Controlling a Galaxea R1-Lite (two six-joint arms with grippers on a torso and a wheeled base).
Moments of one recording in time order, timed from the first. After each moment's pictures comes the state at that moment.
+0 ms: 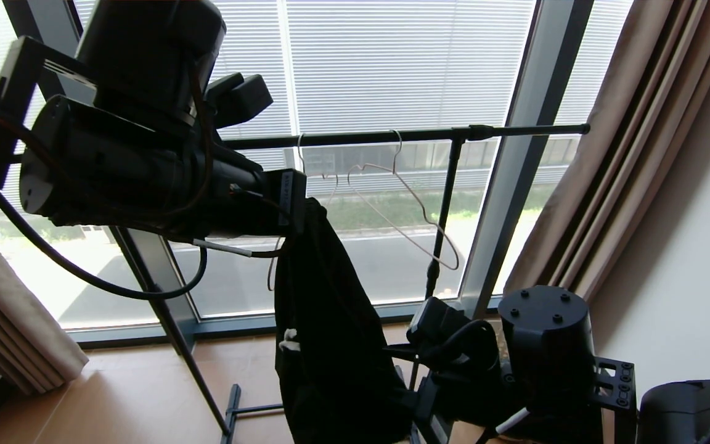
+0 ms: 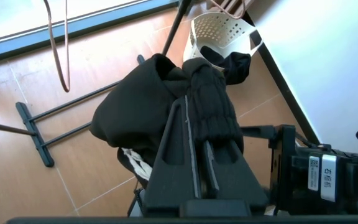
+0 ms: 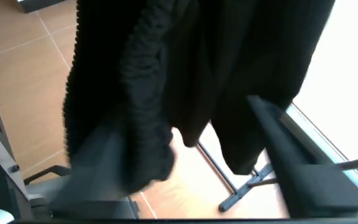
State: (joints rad) left arm -0.67 1.65 -1.56 0.52 0.08 -0.33; right arm 0.82 1.81 -0.58 -0.76 0.15 -0.13
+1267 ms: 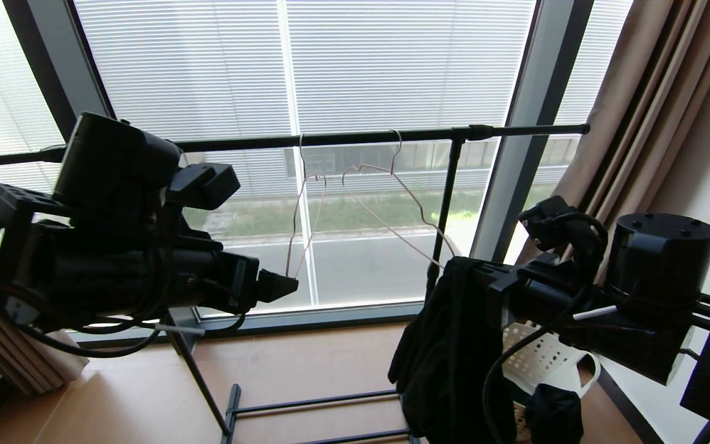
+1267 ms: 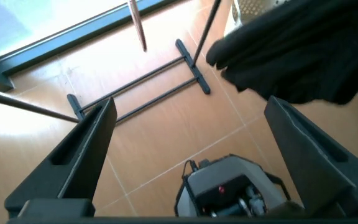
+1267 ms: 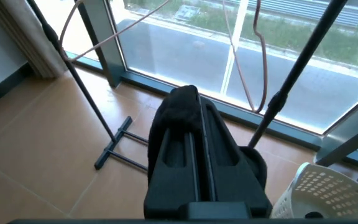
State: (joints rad) left arm -0.54 1.55 -1.09 0.20 0.08 -0.13; right arm 0.54 1.65 -0.60 -0.80 0.00 0.04
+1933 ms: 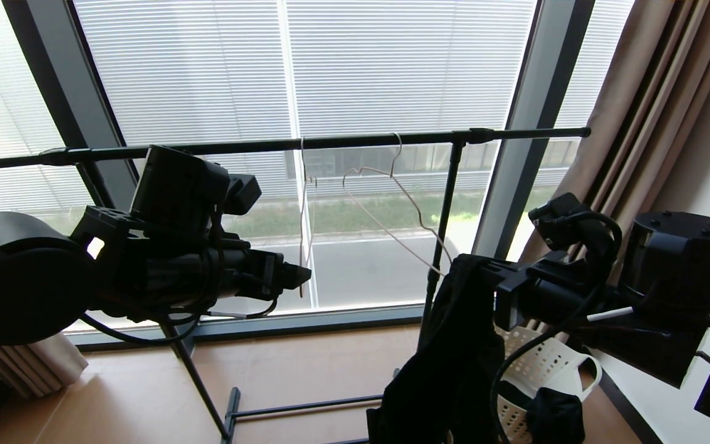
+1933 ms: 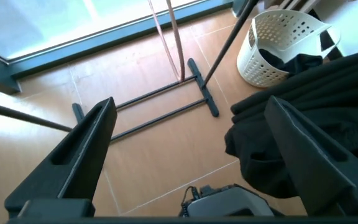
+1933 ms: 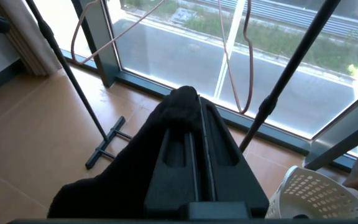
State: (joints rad) left arm -0.52 1.68 -1.06 0.01 0.13 -0.15; right arm 0.54 1.63 -0.59 -0.81 0.00 0.02
